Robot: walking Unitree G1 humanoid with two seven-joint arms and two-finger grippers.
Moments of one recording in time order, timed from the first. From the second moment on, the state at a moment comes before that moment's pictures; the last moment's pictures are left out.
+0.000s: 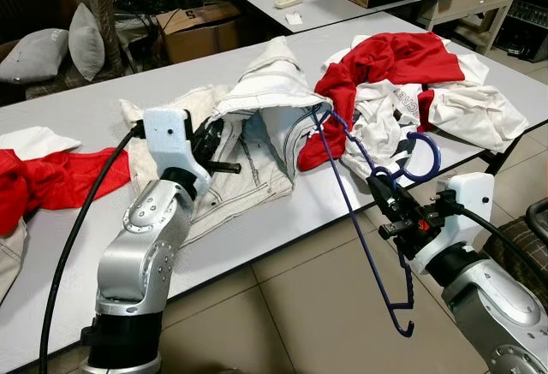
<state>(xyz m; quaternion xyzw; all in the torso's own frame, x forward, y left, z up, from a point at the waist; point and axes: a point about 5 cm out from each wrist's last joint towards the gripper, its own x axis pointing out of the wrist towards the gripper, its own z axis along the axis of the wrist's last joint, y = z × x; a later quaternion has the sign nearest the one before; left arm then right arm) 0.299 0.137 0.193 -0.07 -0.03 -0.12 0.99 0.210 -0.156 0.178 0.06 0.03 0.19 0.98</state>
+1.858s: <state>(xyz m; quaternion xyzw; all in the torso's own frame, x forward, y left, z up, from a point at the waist) 0.268 0.136 0.150 -0.05 0.05 -0.19 0.98 0.198 -0.149 0.160 0.03 0.09 0.22 0.97</state>
